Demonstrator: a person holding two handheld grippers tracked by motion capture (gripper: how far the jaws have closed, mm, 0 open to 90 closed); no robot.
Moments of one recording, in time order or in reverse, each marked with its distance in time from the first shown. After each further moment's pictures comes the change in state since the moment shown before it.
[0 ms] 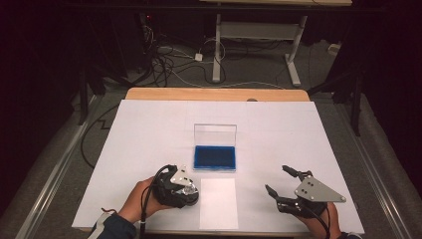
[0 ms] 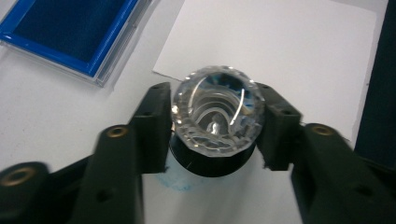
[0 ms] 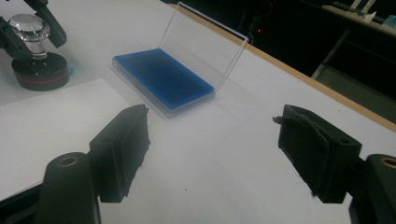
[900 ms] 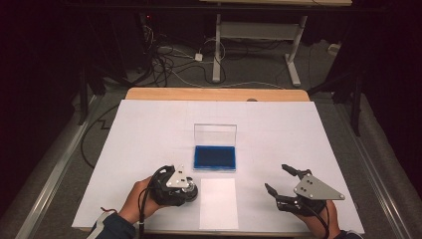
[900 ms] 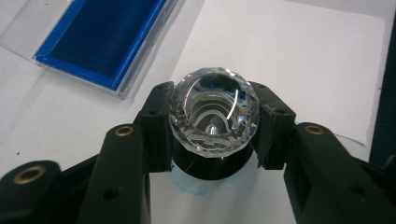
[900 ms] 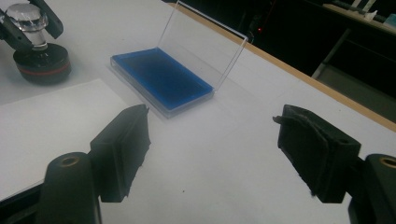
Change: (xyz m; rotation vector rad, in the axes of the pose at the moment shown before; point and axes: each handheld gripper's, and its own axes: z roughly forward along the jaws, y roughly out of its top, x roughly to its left) left arm -0.001 -0.005 -0.006 -0.055 0.066 0.037; right arm -0.002 0.001 0.004 0.005 0.001 -0.002
